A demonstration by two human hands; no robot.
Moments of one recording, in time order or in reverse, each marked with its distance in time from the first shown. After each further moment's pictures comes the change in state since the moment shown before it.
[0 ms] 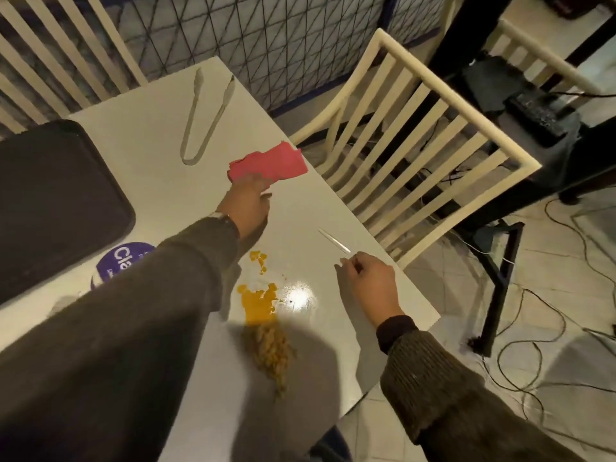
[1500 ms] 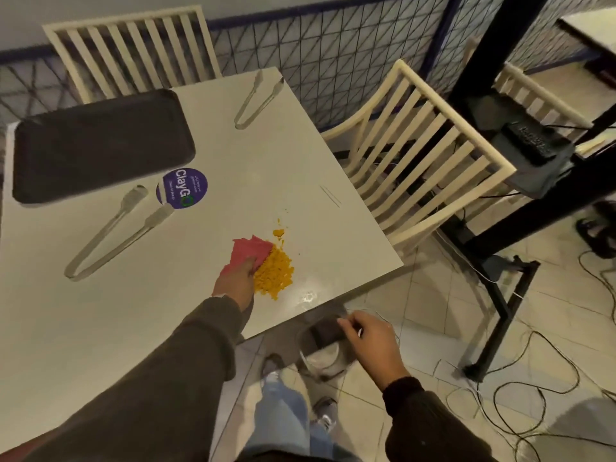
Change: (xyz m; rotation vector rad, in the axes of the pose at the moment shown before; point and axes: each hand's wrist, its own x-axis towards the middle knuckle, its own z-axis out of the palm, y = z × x) left_hand -0.299 0.058 0.121 -0.071 0.008 -0.603; right_hand -0.203 0.127 -0.077 -0.163 -0.311 -0.218
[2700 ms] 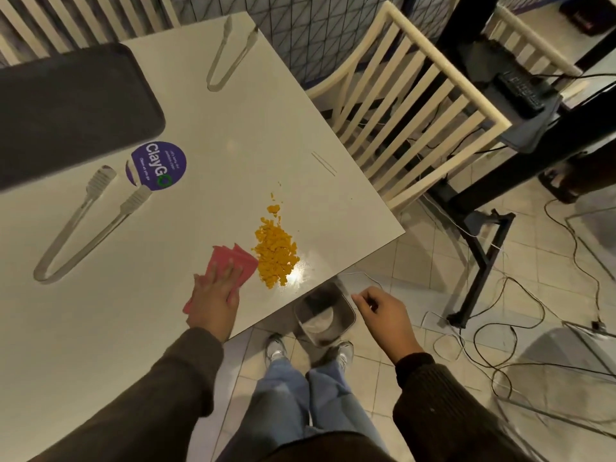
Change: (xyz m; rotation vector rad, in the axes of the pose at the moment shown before) left_hand -0.027 -0.074 0.023 0.131 0.102 0.274; right_hand -0.001 0.004 0.015 0.030 0.077 0.145
